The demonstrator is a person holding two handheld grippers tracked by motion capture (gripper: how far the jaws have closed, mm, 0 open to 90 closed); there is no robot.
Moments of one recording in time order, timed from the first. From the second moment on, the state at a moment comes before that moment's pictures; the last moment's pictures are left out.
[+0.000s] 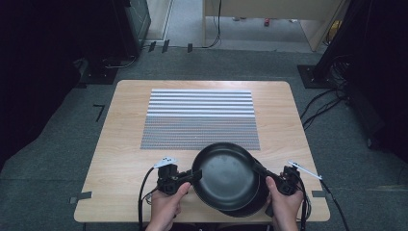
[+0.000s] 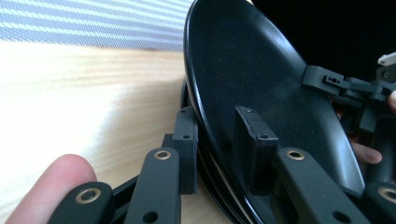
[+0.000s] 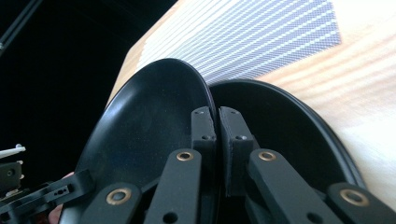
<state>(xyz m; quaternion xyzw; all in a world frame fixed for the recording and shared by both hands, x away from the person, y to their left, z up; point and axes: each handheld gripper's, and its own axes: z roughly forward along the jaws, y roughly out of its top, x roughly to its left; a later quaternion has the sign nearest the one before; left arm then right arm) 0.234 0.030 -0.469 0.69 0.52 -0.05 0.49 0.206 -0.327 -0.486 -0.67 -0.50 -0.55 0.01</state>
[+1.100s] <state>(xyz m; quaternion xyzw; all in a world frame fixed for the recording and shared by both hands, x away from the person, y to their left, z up) 0.331 0.072 -0.443 0.65 0.57 -0.03 0.50 0.318 -0.278 -0.454 -0.67 -0.51 -0.54 0.02</state>
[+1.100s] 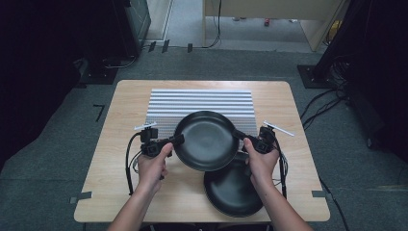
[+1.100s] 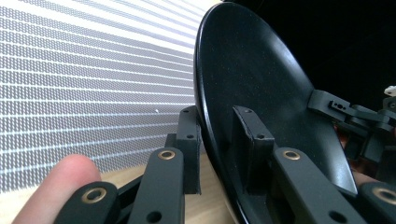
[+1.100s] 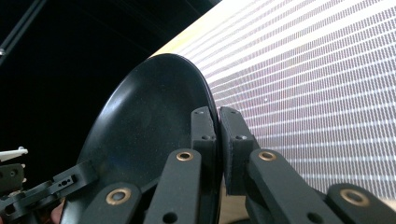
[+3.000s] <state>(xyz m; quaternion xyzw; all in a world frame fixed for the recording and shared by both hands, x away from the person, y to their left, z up) 0.468 0.077 -0.503 0.61 0.66 -0.05 0.44 0.459 -0.250 -0.503 -0.71 -0.53 -0.47 0.00</state>
